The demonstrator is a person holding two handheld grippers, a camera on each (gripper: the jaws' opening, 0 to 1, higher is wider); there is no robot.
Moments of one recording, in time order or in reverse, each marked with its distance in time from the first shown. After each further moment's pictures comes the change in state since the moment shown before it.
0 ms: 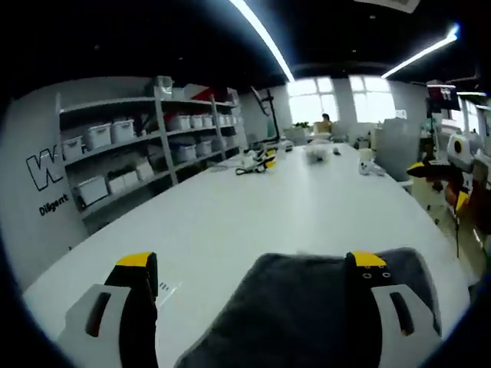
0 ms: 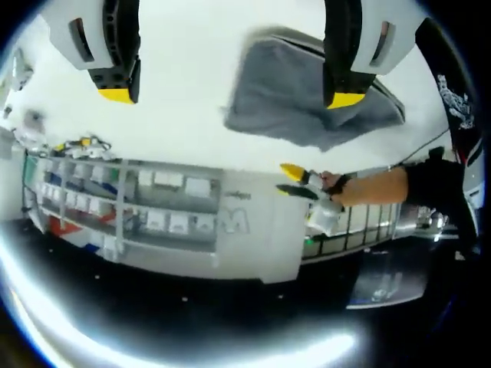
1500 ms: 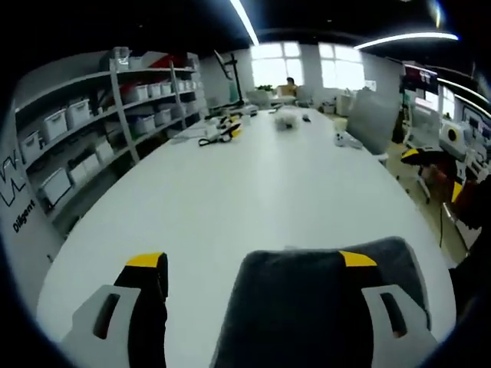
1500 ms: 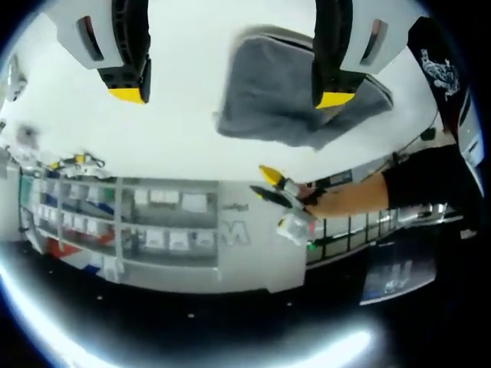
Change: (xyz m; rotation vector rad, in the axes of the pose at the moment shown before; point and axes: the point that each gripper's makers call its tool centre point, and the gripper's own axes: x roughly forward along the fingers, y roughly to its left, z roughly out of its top) left arm 0.077 0.006 0.030 0.050 0.165 -0.215; right arm 0.007 0.005 0.015 0.093 0.077 0.042
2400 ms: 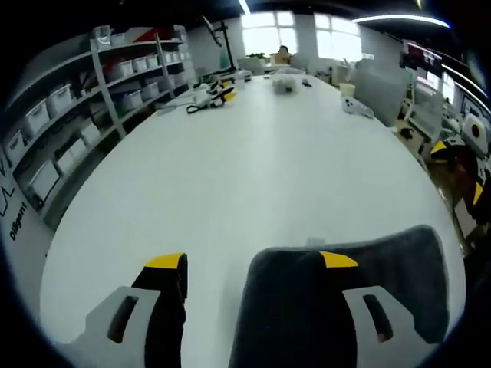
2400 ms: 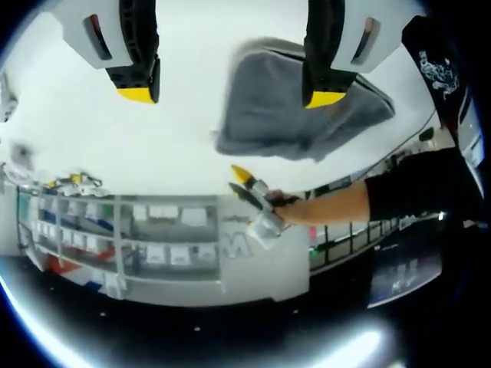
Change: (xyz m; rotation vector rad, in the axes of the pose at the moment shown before) left arm 0.076 0.018 -0.024 0.015 0.180 -0.046; right arm 0.007 -0.005 -0.034 0.050 0.065 0.010
